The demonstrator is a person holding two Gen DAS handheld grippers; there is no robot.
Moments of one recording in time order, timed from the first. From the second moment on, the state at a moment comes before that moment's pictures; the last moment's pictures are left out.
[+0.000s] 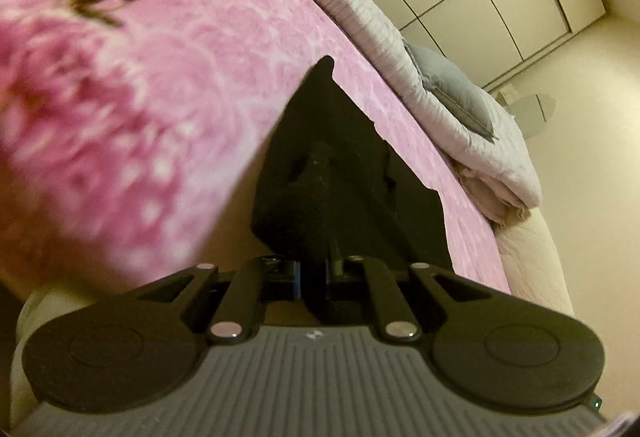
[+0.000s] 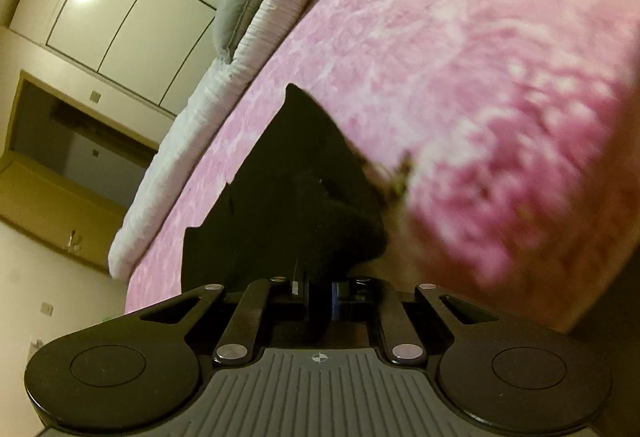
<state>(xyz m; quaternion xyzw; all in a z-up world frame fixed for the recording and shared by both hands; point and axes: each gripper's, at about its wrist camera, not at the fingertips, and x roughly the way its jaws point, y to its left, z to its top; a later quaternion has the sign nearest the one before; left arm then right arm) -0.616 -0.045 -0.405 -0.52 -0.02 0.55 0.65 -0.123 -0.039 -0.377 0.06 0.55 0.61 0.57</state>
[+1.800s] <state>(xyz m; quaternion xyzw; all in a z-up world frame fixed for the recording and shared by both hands) -0.620 0.277 -0.416 -0.50 0.07 0.54 0.68 -0.126 0.291 -0.408 -0.16 0.40 0.72 0.54</state>
